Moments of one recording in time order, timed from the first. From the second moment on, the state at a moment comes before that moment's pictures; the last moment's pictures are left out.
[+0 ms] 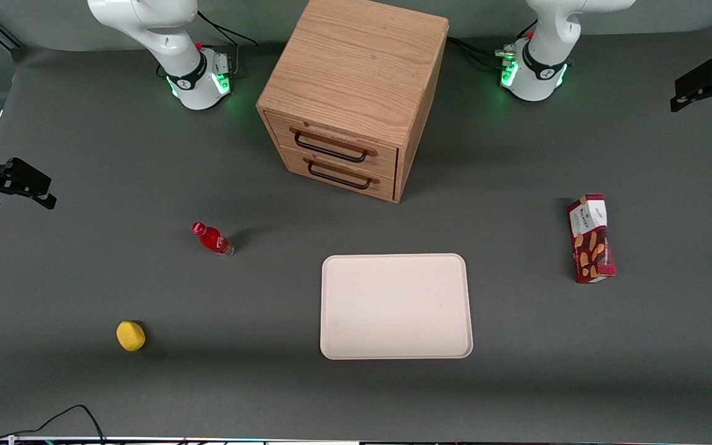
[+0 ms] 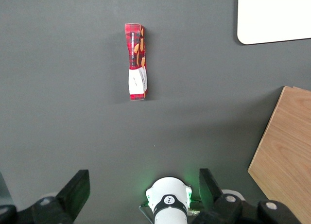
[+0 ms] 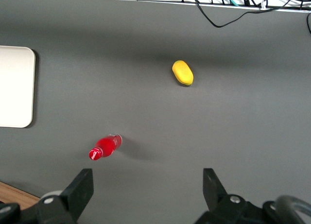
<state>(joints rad) -0.06 -0.07 0.06 -1.48 0.03 1.25 0.08</state>
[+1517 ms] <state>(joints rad) -0.02 0.29 0.13 -2.22 -0.01 2.50 0.26</state>
